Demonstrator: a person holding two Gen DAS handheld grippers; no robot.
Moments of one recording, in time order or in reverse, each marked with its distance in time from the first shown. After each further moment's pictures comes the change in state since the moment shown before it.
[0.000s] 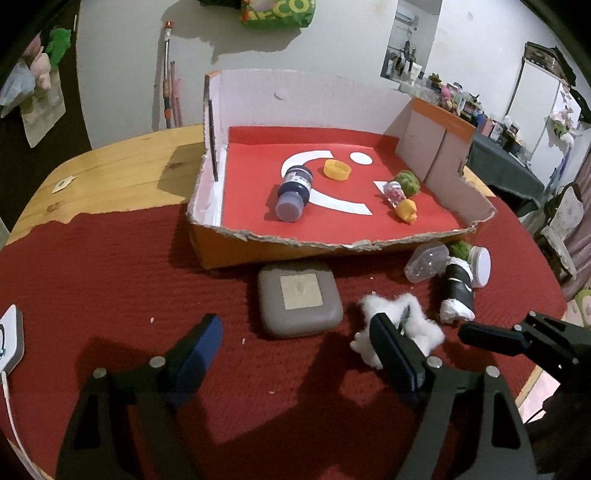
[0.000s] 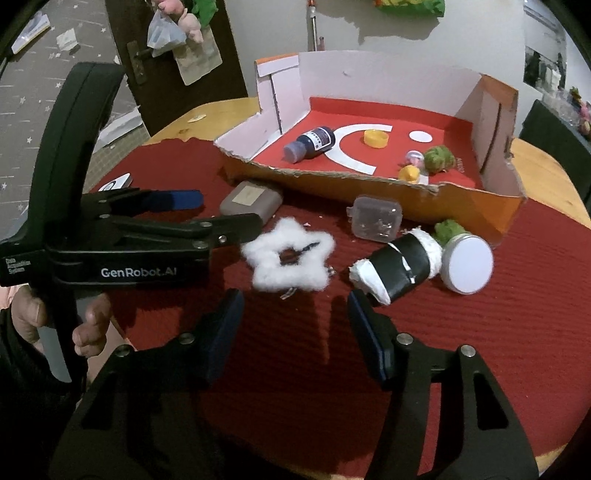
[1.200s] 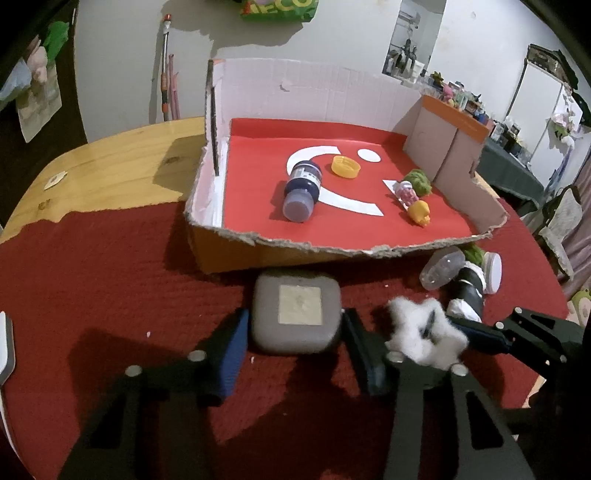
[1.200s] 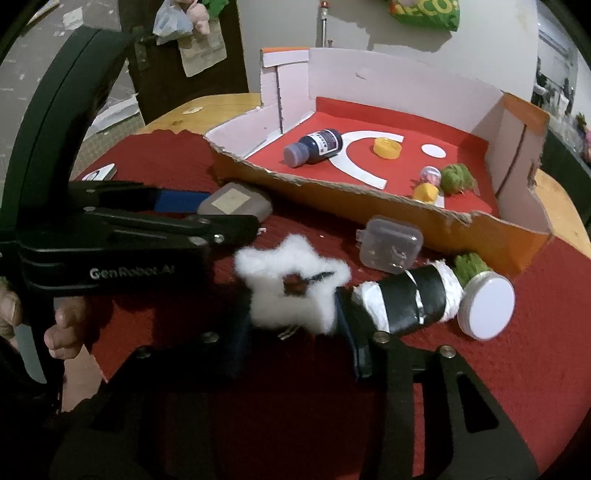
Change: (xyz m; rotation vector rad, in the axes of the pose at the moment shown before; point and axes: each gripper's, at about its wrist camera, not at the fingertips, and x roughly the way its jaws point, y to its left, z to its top) left arm 0.012 0.013 0.006 -0.015 0.019 -0.014; right arm 0.029 0.003 0.012 -0.067 -0.015 -0.051
